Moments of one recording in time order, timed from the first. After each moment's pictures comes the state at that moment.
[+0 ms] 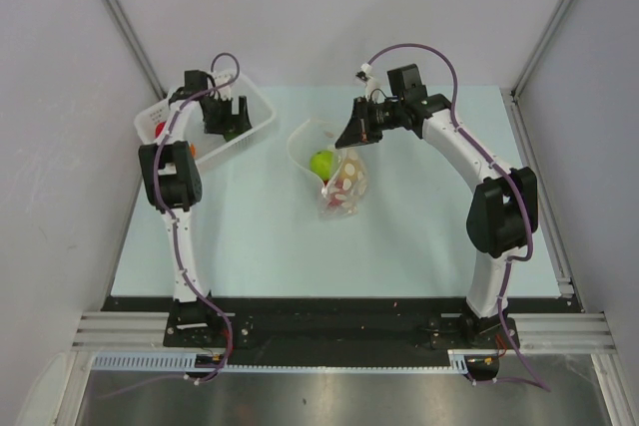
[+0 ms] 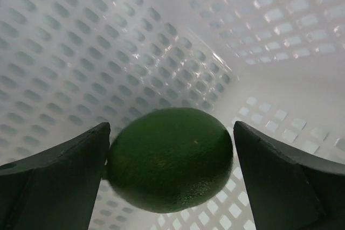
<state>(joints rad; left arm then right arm) 0.09 2.44 2.17 -0.70 0.40 0.11 0.39 1.91 1.75 -0.57 -0.84 0.32</state>
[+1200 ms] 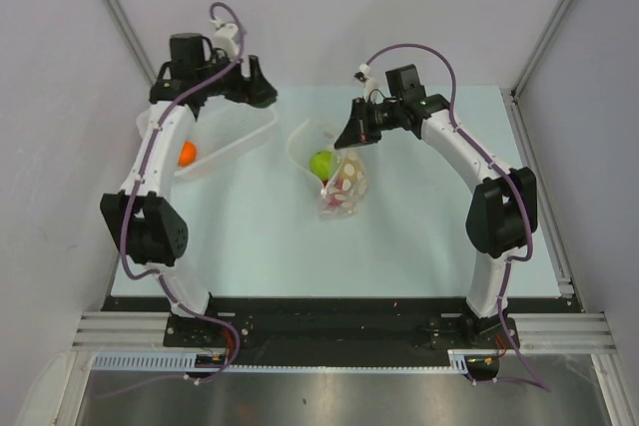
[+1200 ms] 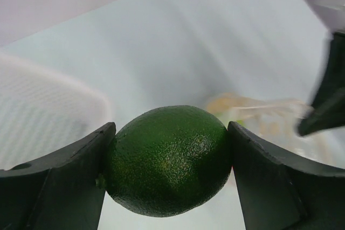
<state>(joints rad) -0.04 1.80 1.87 -0.58 0.61 0.02 0.40 1.91 1.75 -0.57 -0.84 0.32</state>
